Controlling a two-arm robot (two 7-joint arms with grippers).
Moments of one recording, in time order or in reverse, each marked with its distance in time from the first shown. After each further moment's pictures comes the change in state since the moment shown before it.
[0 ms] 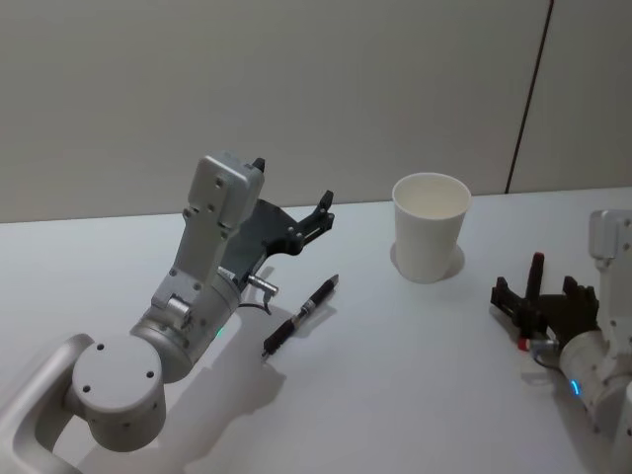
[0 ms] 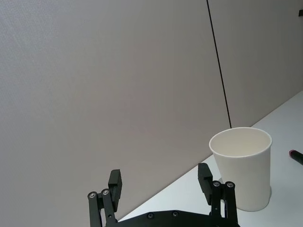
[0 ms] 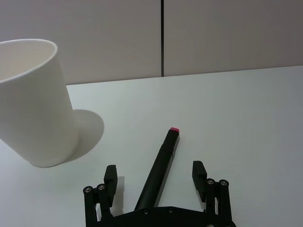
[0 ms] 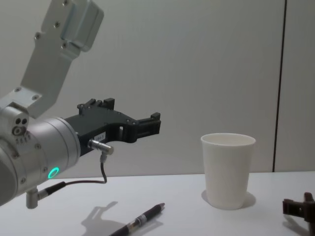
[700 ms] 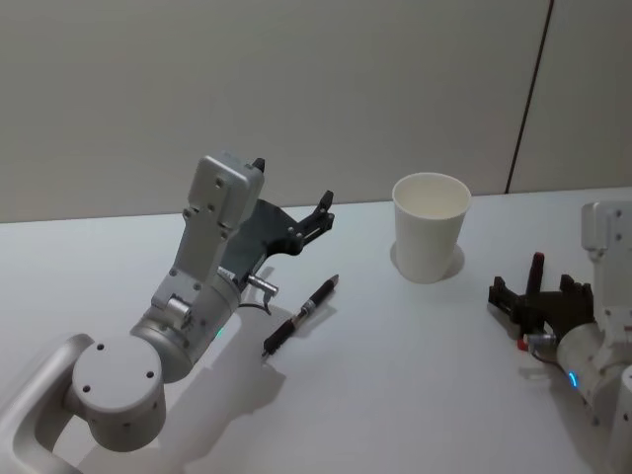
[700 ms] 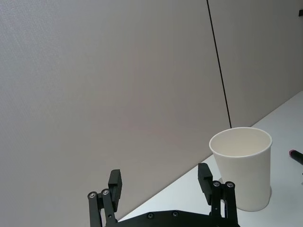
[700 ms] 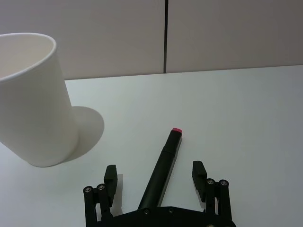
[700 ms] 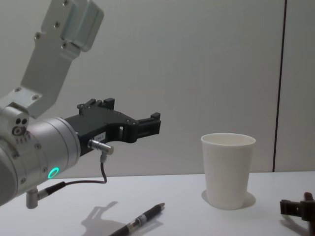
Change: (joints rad) left arm 0.000 0.000 0.000 0.000 0.000 0.000 0.000; right arm 0.026 -0.014 0.009 0.010 -0.023 0.060 0.018
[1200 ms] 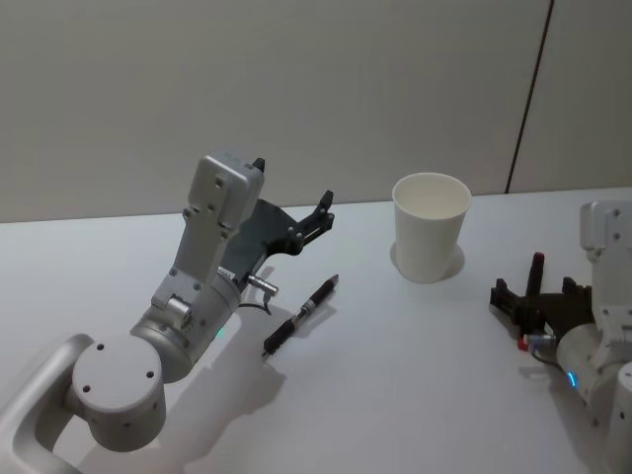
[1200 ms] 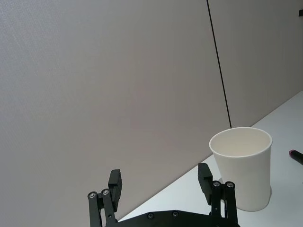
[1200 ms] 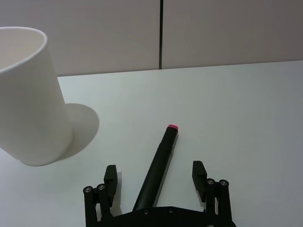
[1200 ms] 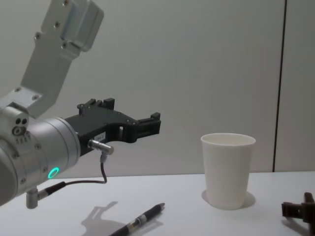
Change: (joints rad) left arm 0.000 0.000 0.000 0.000 0.000 0.000 0.000; right arm 0.003 -0.014 0.004 0.002 -0.011 0.024 -0.019
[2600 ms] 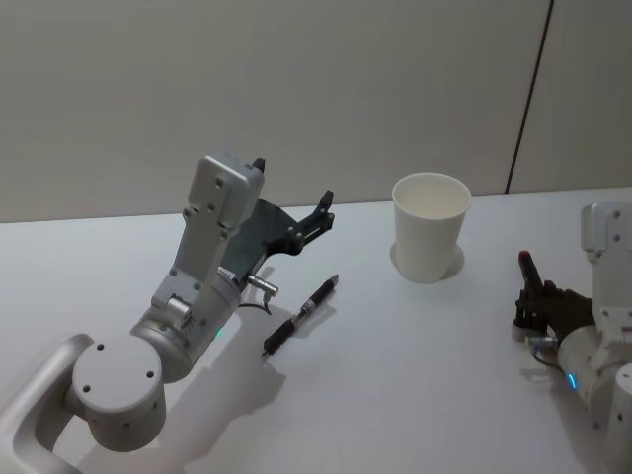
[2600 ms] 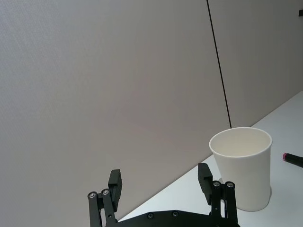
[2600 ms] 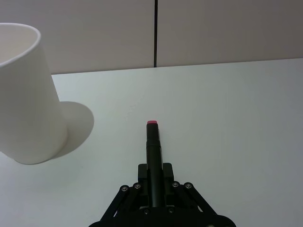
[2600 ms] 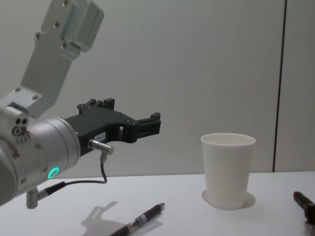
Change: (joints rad) left arm 0.000 0.000 0.000 0.000 0.000 0.000 0.000; right arm -0.008 -0.009 0.002 -0.011 -0.014 0.015 -0.023
